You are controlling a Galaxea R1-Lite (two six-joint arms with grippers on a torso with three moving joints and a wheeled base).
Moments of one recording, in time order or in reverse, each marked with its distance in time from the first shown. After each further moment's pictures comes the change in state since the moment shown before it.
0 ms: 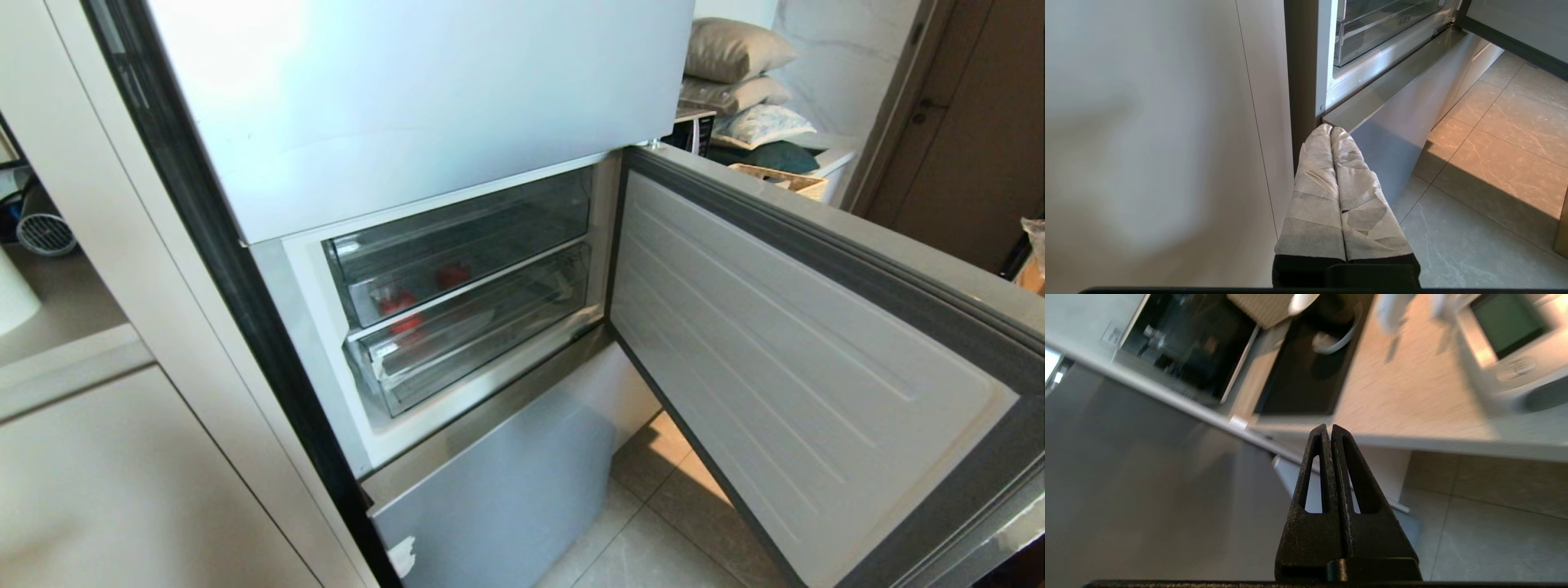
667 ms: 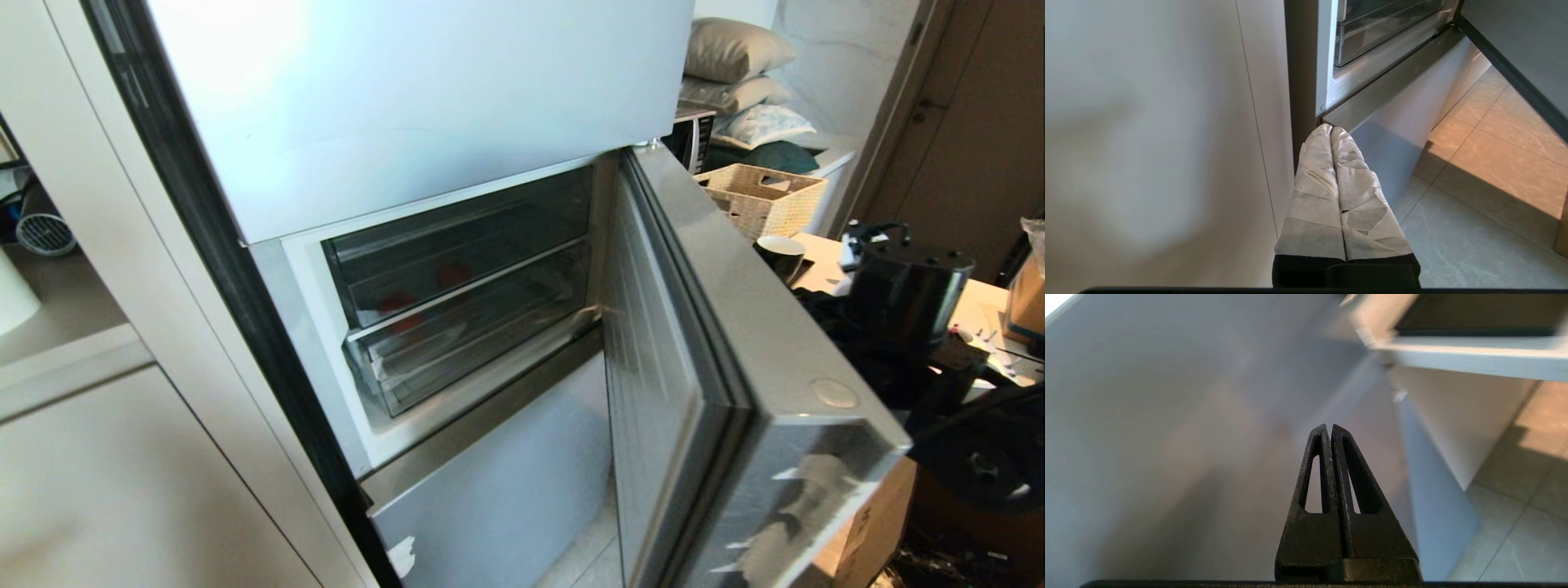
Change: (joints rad) left arm 0.001 0.000 0.000 0.000 0.000 0.000; right arm 0.751 0.094 -0.155 -0.028 -0.494 -0.103
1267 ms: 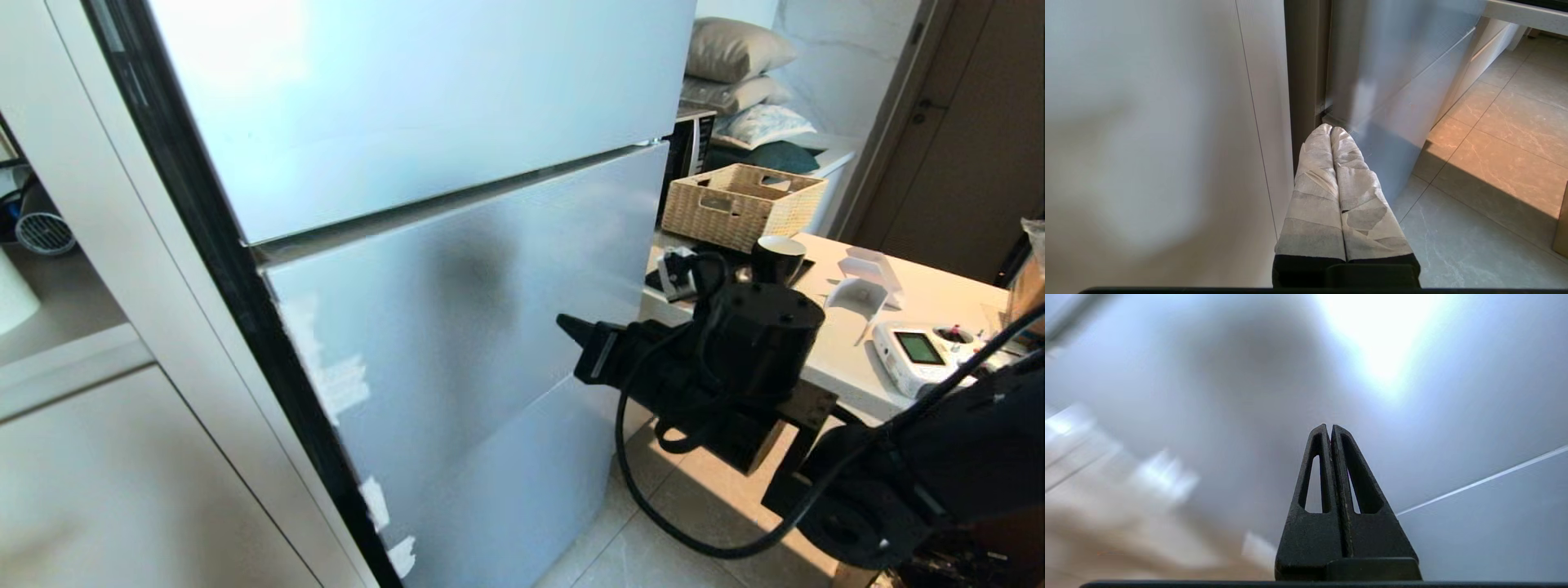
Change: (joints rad) left arm -0.001 0.000 0.000 0.000 0.000 0.000; right arm 0.285 0.156 -0.056 -0.202 0.274 -0.156
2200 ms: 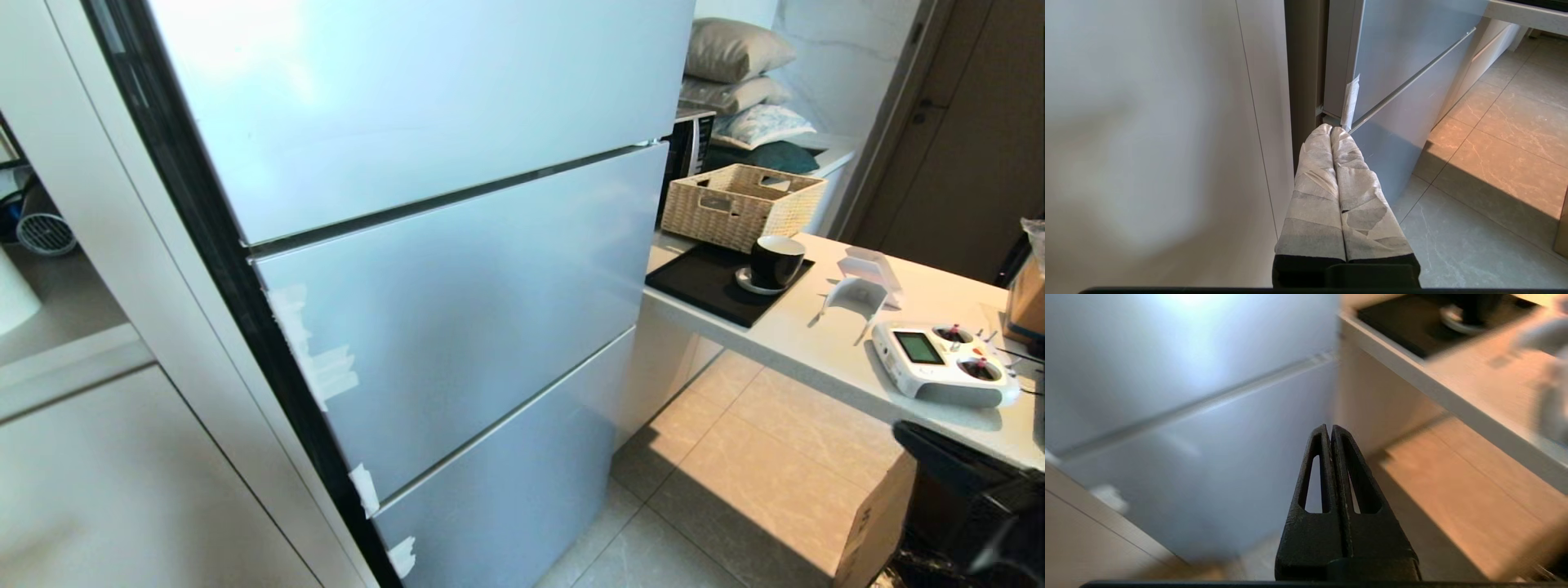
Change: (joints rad) left arm 0.000 0.000 0.000 0.000 0.000 0.000; right arm -0.246 -0.939 0.689 0.402 -0.231 -0.447
